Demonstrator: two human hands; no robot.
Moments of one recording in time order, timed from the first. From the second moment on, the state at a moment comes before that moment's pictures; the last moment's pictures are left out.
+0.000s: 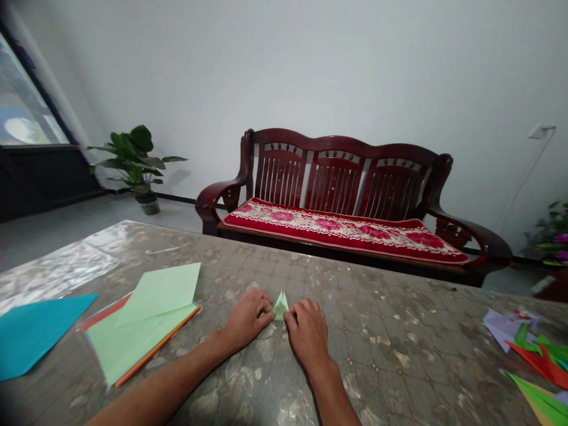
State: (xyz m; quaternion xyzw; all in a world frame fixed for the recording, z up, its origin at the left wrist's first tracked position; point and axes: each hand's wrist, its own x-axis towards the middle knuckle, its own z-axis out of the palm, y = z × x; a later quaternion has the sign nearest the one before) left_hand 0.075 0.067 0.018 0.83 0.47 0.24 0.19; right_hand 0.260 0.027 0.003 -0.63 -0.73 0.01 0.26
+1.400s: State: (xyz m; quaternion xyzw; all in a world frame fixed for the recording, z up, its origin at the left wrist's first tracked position) left_hand 0.080 0.075 -0.016 0.91 0.40 0.12 -0.01; right_hand 0.247 0.020 0.005 -0.64 -0.75 -0.07 0.15
